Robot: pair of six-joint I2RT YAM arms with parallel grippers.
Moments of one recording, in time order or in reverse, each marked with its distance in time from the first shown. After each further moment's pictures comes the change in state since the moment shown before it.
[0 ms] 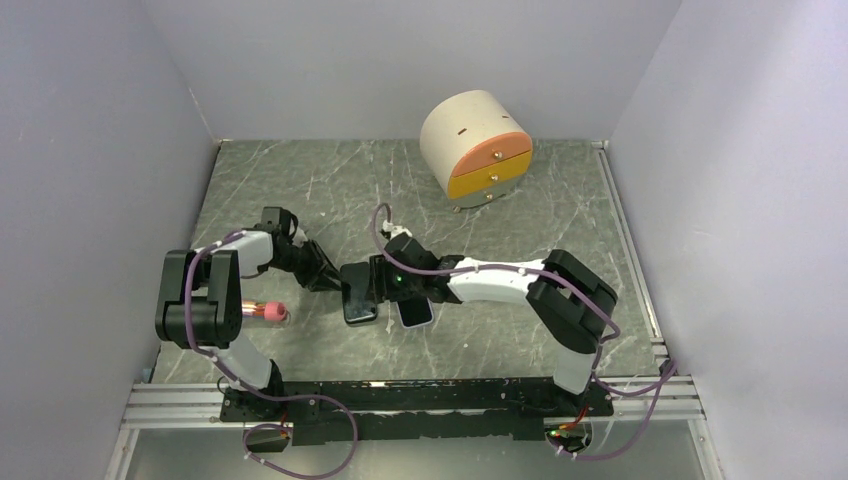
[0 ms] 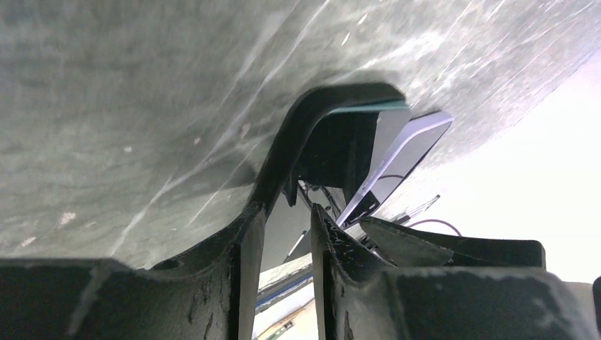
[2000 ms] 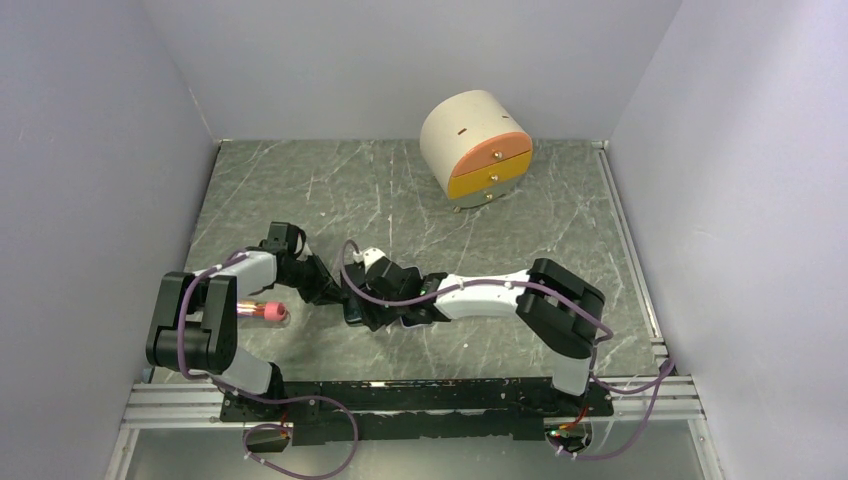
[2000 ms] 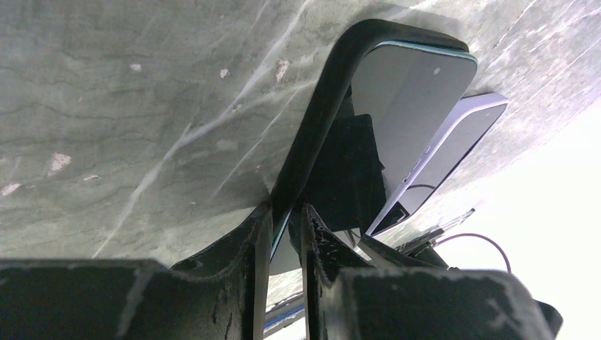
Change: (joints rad) left arm -0.073 -0.131 -0.149 0.093 -0.095 -0.045; right arm 0.127 0.045 0.017 -0.034 0.078 -0.265
